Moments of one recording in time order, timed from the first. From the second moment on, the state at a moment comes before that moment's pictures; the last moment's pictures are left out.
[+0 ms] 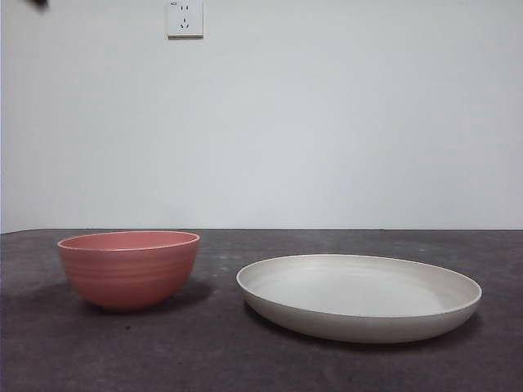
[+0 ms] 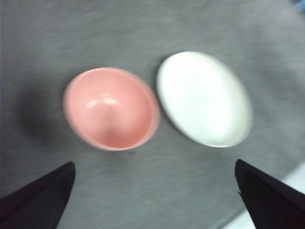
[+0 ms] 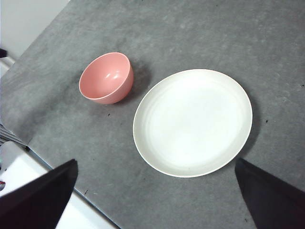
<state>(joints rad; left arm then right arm) -0.26 0.77 0.86 -0.84 0.39 -0.15 0.21 0.59 0.87 -0.94 -0.52 0.11</state>
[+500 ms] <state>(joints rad) -0.26 1.20 0.86 -0.59 0.26 -0.14 0.21 0.59 0.87 -0.93 -0.52 0.11</state>
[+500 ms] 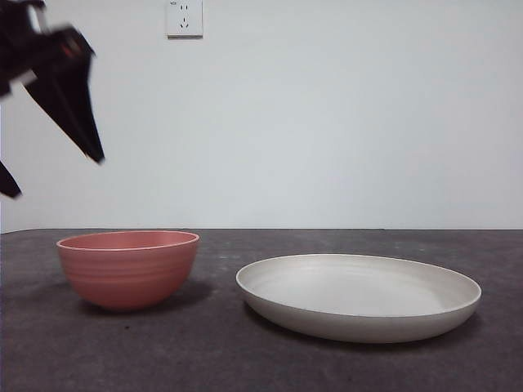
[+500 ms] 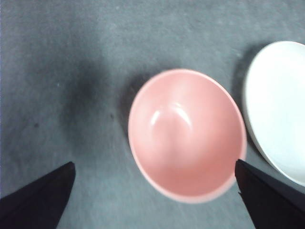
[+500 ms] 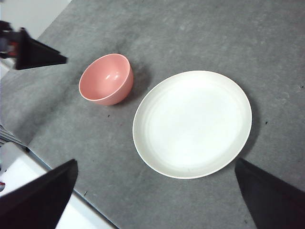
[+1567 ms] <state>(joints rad) -0.27 1.50 0.87 -0.48 0.26 -0.14 0.21 0.59 0.87 -0.93 -0.52 0.11</state>
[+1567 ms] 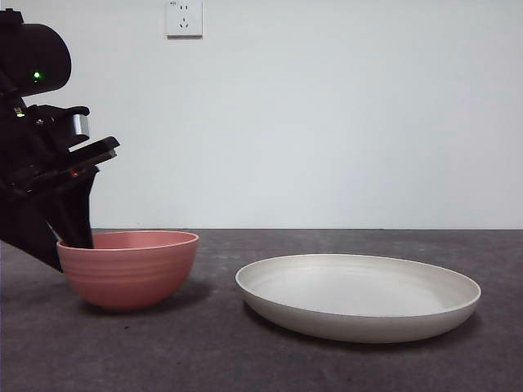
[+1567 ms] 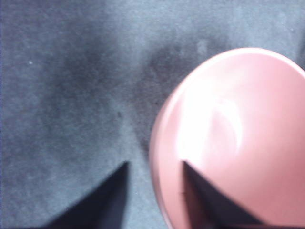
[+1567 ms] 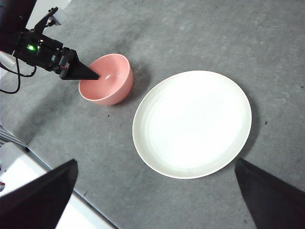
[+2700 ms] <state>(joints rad) -0.62 1.91 1.65 -0.95 0.11 -0.14 0.21 0.59 0.87 -0.93 -0.52 0.11</state>
